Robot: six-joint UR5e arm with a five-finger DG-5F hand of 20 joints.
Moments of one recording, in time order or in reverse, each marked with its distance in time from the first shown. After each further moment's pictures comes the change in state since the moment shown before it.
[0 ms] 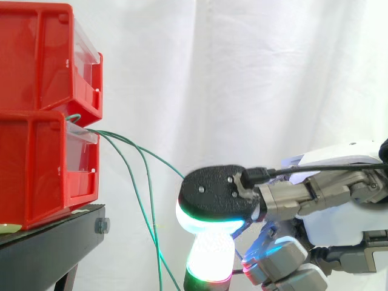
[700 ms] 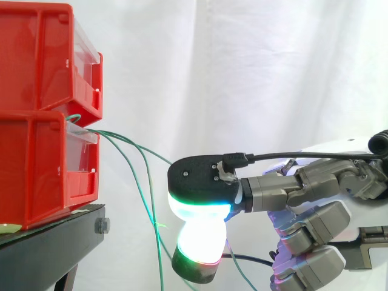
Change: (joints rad) arm 0.000 0.000 0.001 0.024 0.001 -0.020
